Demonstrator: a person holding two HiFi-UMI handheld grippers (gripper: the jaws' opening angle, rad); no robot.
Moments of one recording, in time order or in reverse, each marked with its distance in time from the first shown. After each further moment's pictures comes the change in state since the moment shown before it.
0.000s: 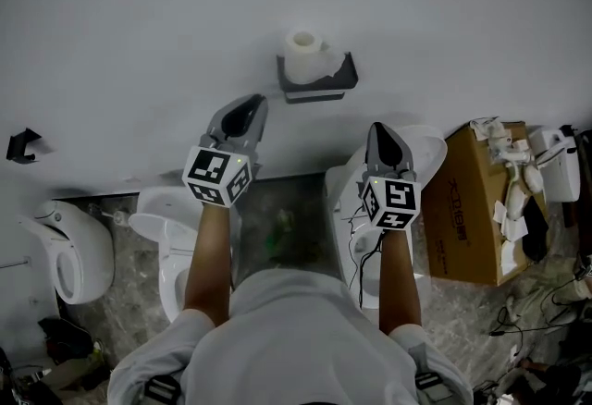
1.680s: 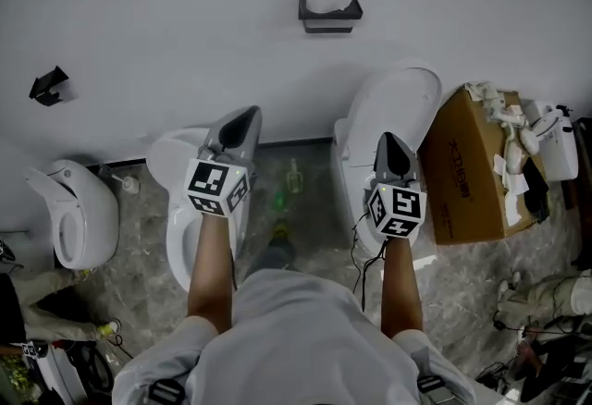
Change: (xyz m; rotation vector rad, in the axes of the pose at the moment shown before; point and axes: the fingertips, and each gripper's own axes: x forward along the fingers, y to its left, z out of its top) left arm -0.279 -0.123 -0.006 0.026 0.004 0.040; right arm -0.274 0.107 -0.028 0.024 0.001 -0.060
